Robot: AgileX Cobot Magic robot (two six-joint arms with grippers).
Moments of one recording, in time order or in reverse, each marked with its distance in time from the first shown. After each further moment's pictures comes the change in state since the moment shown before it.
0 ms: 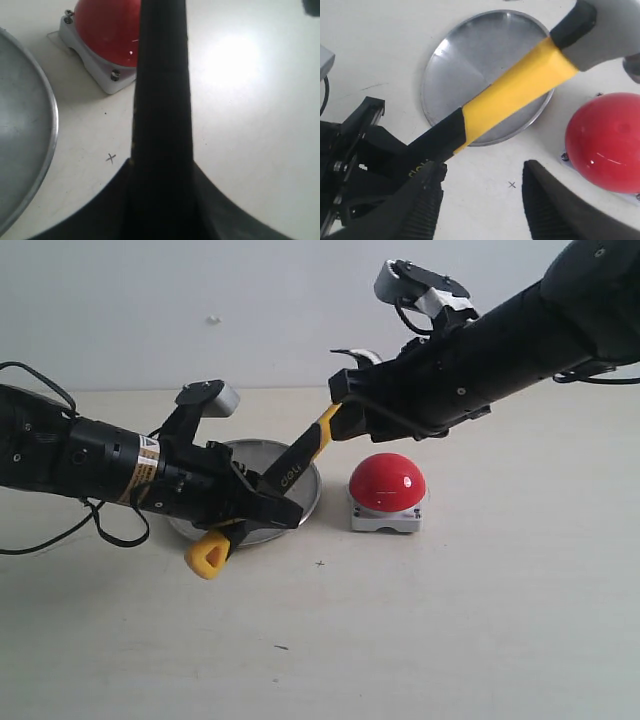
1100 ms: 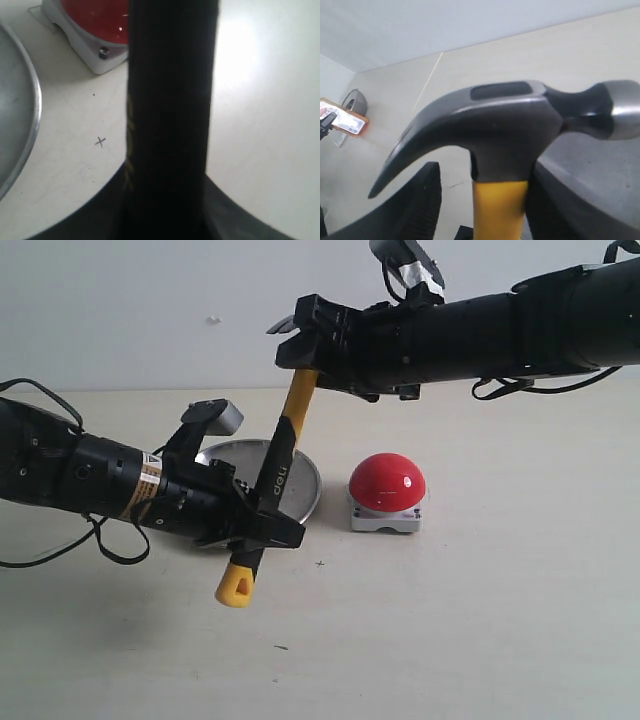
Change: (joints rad) left arm 0.000 0.028 0.023 -0.008 -0.032 0.024; right arm 0.000 0.158 -0.064 0.881 -0.022 -0.584
